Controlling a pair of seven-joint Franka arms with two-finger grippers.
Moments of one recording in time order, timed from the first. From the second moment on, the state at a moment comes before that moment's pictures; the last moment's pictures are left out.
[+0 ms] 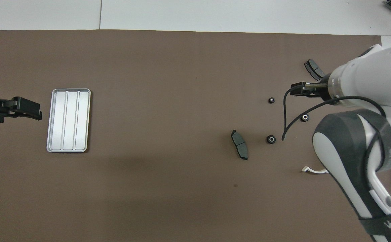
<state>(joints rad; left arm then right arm) -0.03 -0.03 -0.01 -1.66 -0.02 1.58 -0.04 0.07 0.02 0.08 -1.78 -0.09 1.95 0.29</state>
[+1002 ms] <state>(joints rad) -0.03 -0.03 -0.01 -1.66 -0.02 1.58 -0.04 0.02 0.02 0.07 -1.56 -0.06 1.54 0.22</state>
